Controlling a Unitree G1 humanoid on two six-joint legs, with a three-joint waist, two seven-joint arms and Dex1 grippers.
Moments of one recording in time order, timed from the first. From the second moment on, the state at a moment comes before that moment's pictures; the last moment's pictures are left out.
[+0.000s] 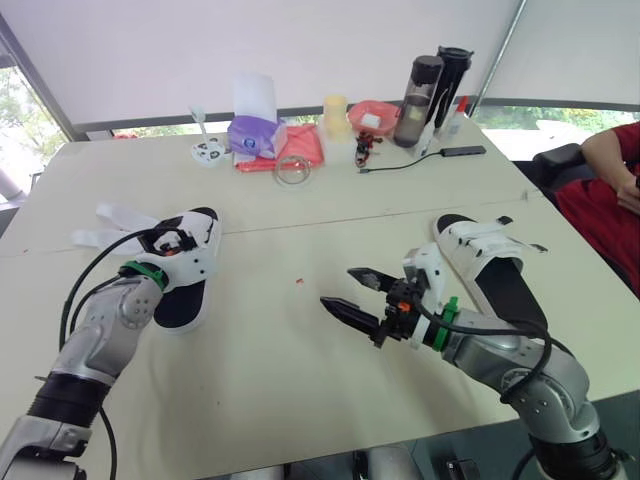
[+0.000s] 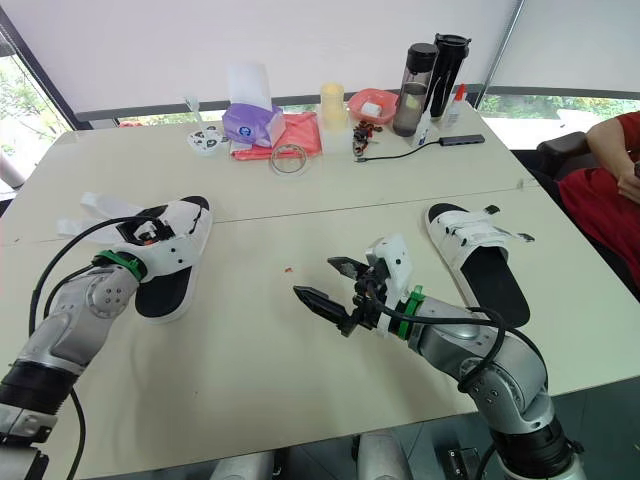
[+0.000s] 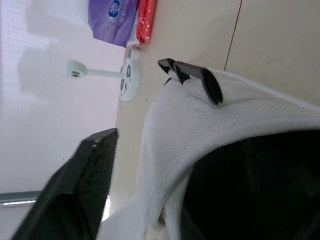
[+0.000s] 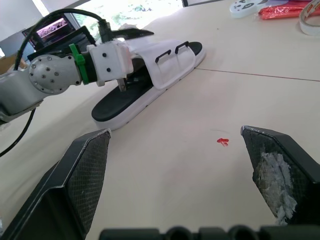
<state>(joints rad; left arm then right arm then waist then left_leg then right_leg) -0.34 0.76 -0.13 0.13 0.56 0.04 -0.25 -0.20 -0.50 0.06 -0.63 0.88 0.81 0.35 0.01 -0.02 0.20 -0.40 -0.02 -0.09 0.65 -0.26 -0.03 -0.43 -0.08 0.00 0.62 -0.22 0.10</state>
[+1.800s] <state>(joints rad) -1.04 0.78 -0.85 0.60 1.57 -1.19 0.89 -0.04 -0.62 -0.17 -0.68 0.95 0.84 0.36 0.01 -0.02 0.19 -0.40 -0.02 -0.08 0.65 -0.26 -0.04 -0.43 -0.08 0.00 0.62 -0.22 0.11</state>
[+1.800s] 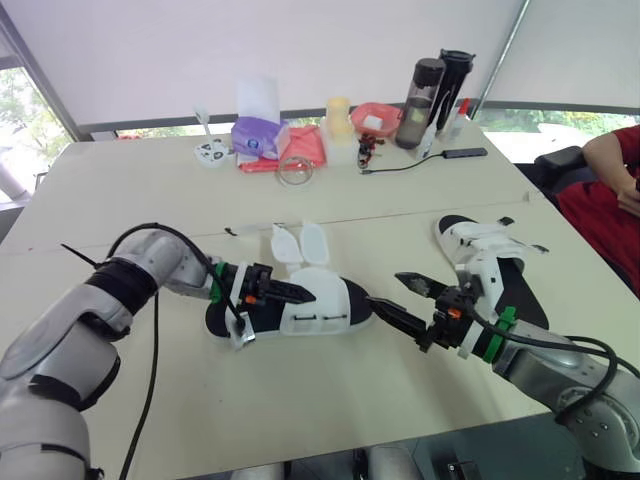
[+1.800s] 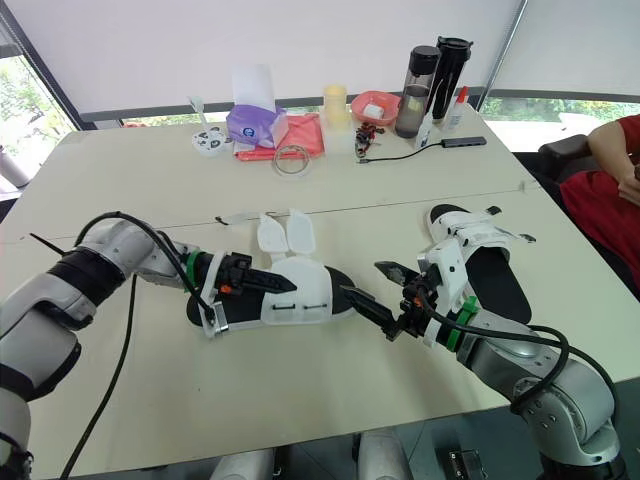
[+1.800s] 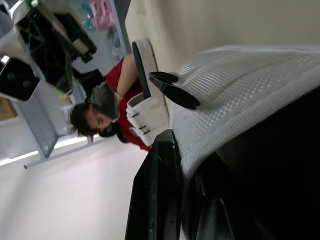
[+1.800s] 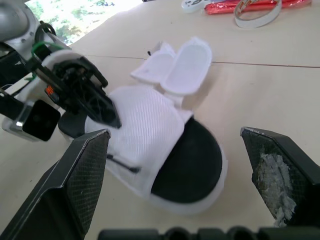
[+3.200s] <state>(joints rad) -0.15 0.87 -0.33 -0.36 -0.75 0.08 -0.14 -0.68 -0.63 -0.12 -0.05 1.10 1.13 0.48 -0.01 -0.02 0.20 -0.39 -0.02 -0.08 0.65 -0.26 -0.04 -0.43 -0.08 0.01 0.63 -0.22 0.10</state>
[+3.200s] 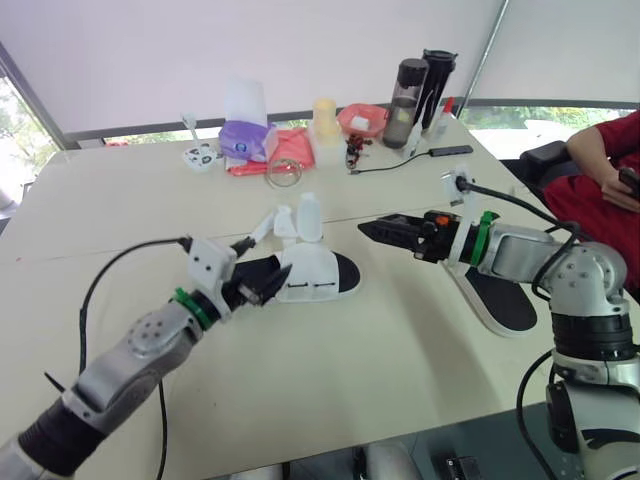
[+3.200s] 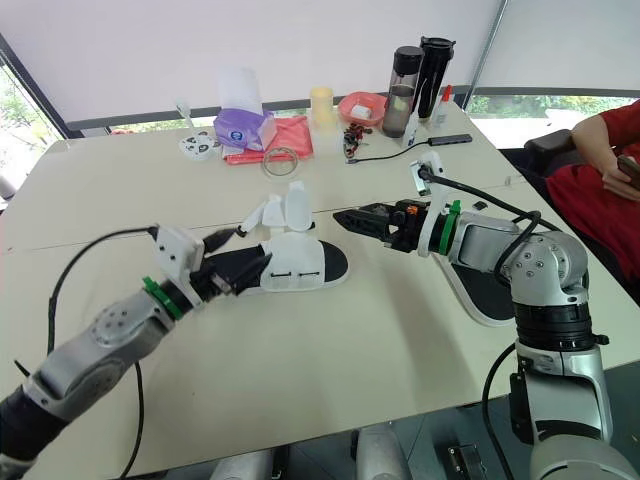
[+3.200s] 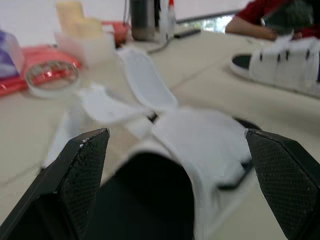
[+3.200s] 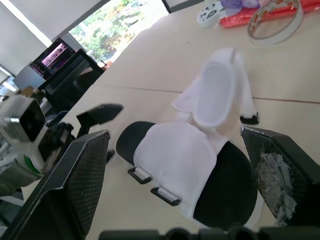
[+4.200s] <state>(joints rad) -0.21 0.40 0.01 -0.19 -0.89 0.62 -0.33 -1.11 -0.42 0.01 0.59 0.74 1.13 0.54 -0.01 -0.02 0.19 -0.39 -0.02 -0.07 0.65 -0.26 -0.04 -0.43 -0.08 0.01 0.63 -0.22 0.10</state>
